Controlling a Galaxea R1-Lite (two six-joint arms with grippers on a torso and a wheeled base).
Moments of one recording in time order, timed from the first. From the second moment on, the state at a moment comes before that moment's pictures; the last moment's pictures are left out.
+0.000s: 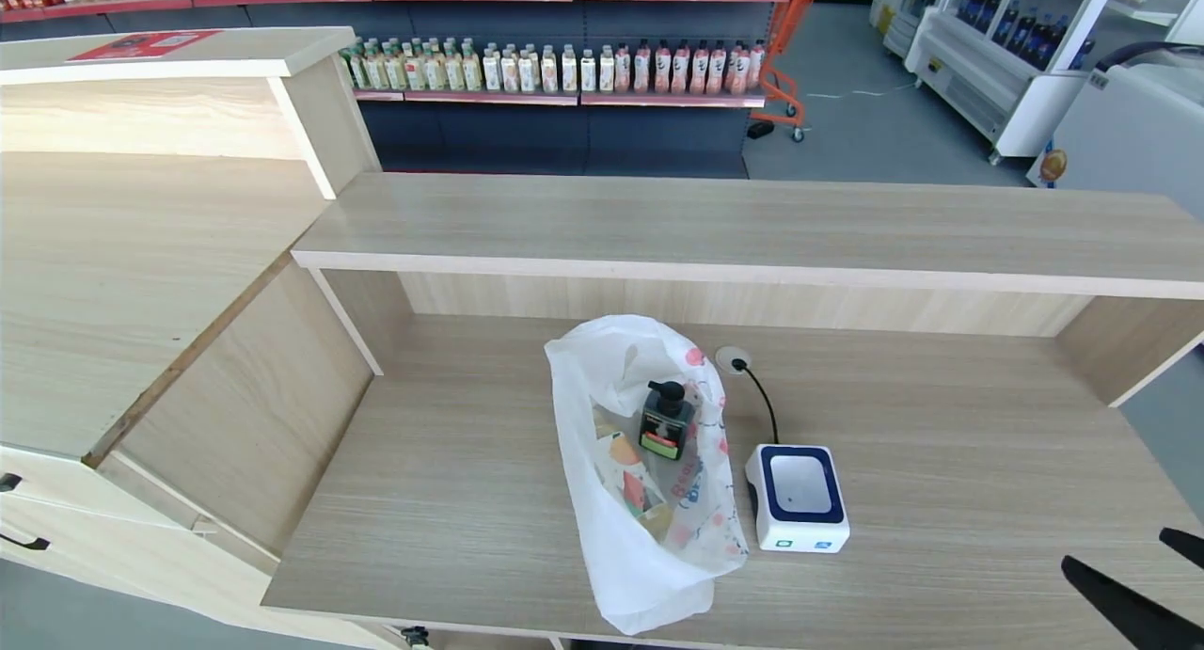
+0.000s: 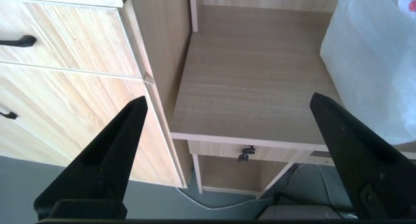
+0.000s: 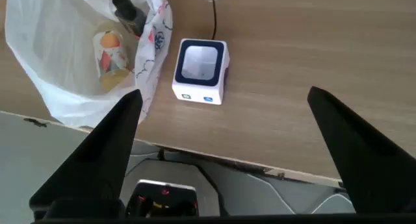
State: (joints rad) left arm 0.00 0.00 0.00 0.00 0.01 0.00; right arm 0.06 0.69 -0.11 -0.40 0.15 0.02
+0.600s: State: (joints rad) left arm 0.00 0.00 0.00 0.00 0.01 0.00; right arm 0.00 0.02 0.00 0.00 0.02 0.01
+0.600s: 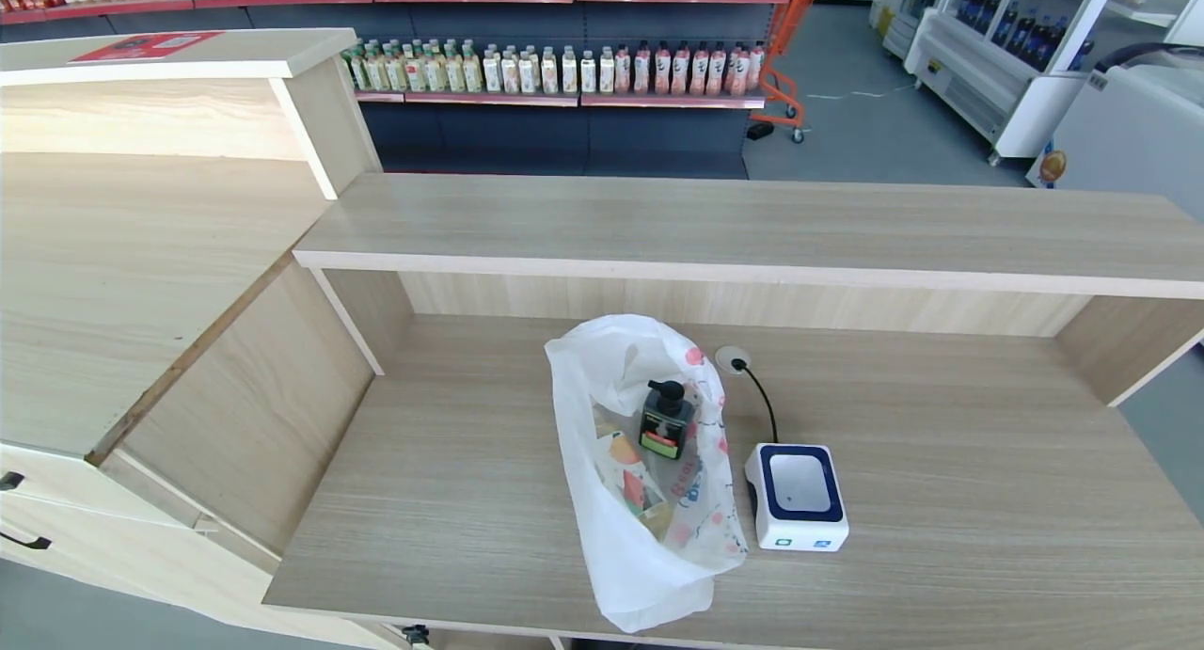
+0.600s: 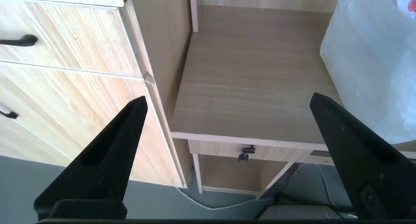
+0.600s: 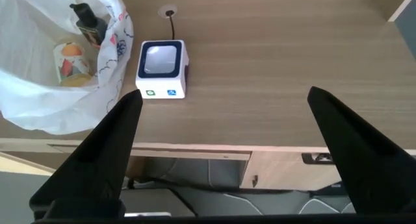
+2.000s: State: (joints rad) left arm 0.00 0.00 0.00 0.00 0.01 0.00; right arm 0.00 0.00 0.00 0.00 0.02 0.00
